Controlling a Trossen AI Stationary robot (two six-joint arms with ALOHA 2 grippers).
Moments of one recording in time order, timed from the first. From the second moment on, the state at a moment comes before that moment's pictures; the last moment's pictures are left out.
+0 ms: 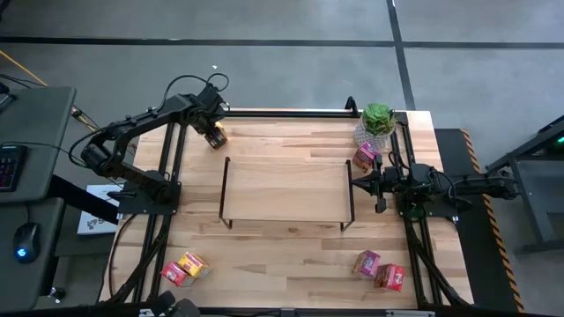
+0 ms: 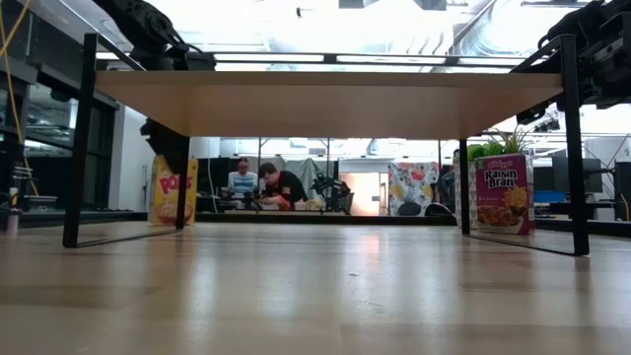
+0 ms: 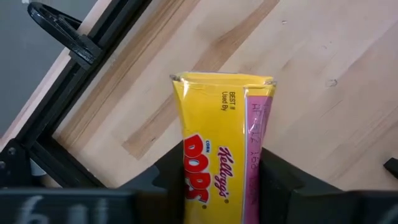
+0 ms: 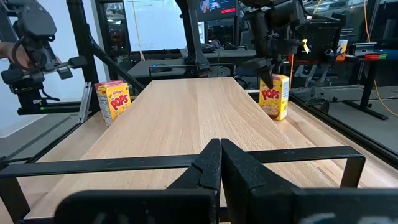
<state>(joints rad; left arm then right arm) 0.87 1.41 1.00 -0.87 -0.10 0.18 0.02 0.15 0.01 0.15 0.06 0.03</state>
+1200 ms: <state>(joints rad) 0.33 1.41 1.86 -1.30 -0.12 0.09 0.02 0.15 0.01 0.15 0.06 0.03</state>
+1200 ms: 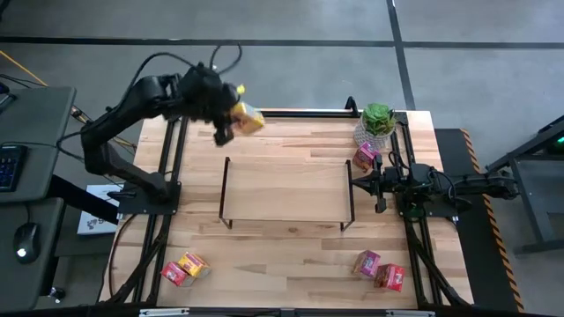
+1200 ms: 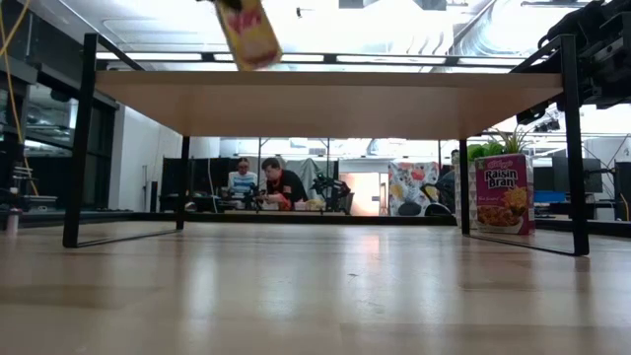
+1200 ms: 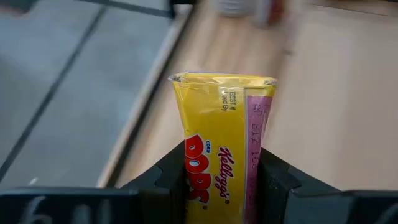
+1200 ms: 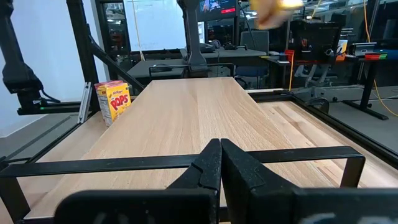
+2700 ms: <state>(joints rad) -0.05 1.63 1.89 -1.57 -0.15 -0.04 0.02 0.15 0.01 0.15 0.06 0.03</state>
